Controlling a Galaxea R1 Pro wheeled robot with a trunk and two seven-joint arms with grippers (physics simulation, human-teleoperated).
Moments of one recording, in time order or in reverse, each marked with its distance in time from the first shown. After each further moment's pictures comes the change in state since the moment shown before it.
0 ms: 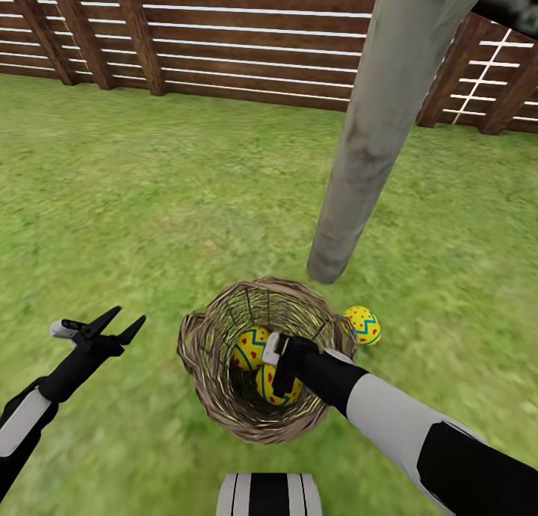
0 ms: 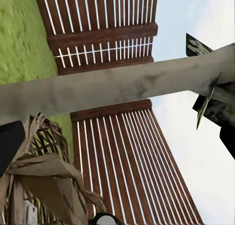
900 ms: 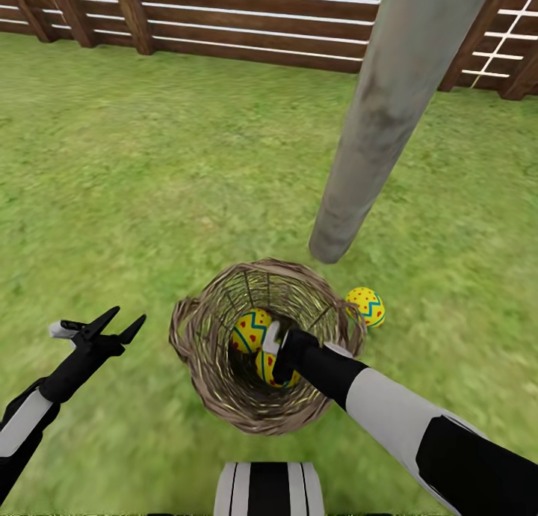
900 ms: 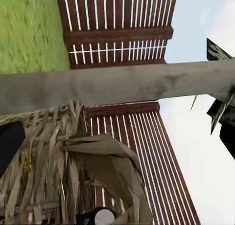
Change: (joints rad) left arm 0.000 -0.006 0.000 0.000 -0.001 -0.002 -0.023; right arm -0.023 0.002 -0.003 -0.007 0.002 -0.001 -0.075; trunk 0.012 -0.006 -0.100
